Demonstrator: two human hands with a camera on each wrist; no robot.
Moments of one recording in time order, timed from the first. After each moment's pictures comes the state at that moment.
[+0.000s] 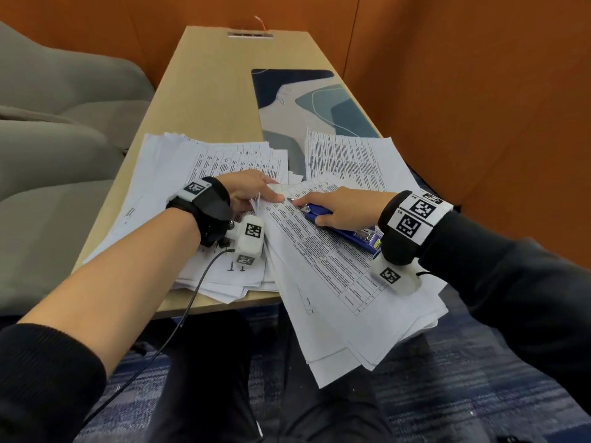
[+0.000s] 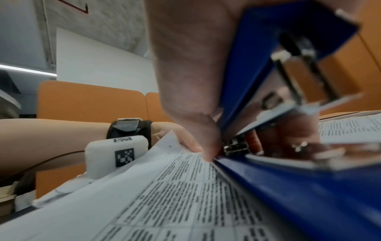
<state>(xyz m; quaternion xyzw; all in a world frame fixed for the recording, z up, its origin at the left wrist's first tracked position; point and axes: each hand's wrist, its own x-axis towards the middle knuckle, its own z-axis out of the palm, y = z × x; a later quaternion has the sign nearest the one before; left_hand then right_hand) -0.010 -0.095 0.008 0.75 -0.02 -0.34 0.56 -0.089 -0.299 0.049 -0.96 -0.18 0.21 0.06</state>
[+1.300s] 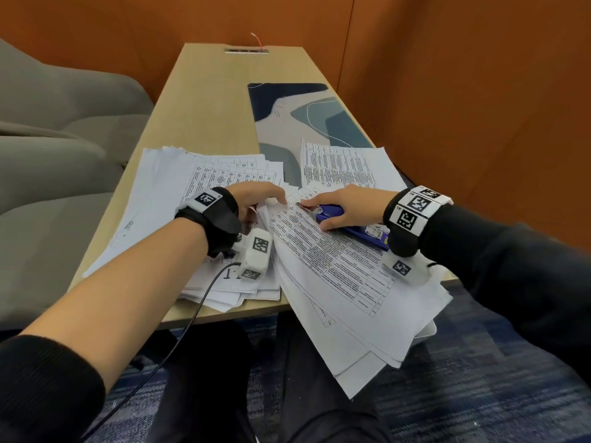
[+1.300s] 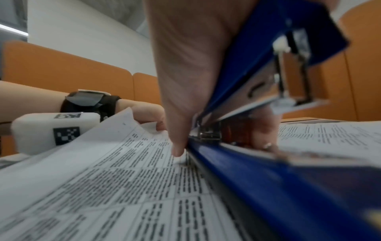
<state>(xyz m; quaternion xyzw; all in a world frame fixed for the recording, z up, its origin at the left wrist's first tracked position) -0.017 -0.114 0.017 0.81 0.08 -0.30 0.50 -0.065 -0.330 0.046 -0.96 -0.22 0.19 0.04</state>
